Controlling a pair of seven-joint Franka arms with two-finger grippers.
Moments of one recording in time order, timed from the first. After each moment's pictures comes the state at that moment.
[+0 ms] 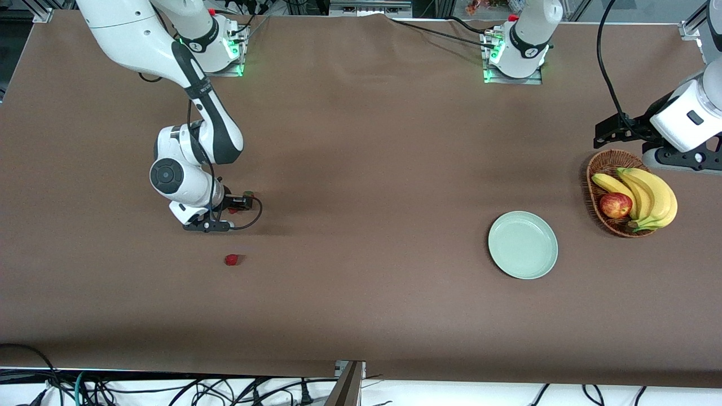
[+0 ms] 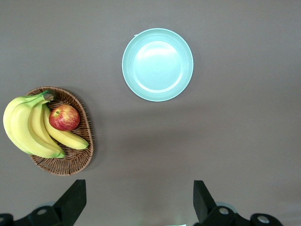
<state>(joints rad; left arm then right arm) 0.05 0.07 -0.09 -1.57 0.00 1.50 0.05 0.31 0.52 -0.06 -2.00 0.13 2.41 0.18</state>
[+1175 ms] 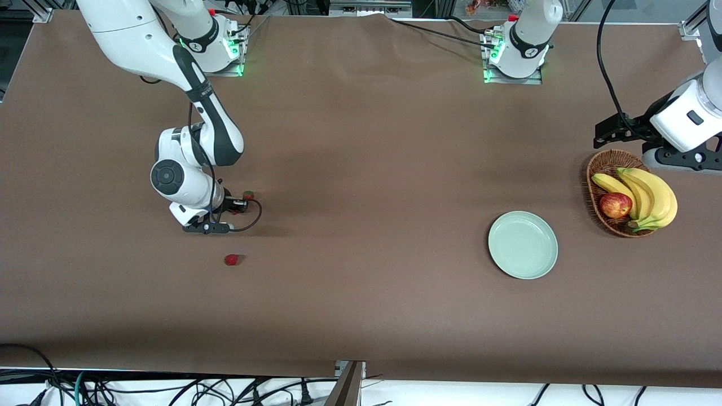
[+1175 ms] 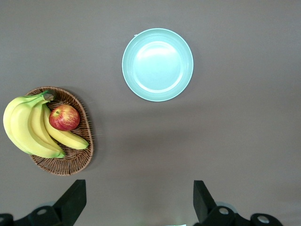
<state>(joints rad) 0.05 0.07 -0.09 -1.57 0.00 1.50 0.05 0.31 0.53 -0.06 -1.98 0.13 2.43 0.20</state>
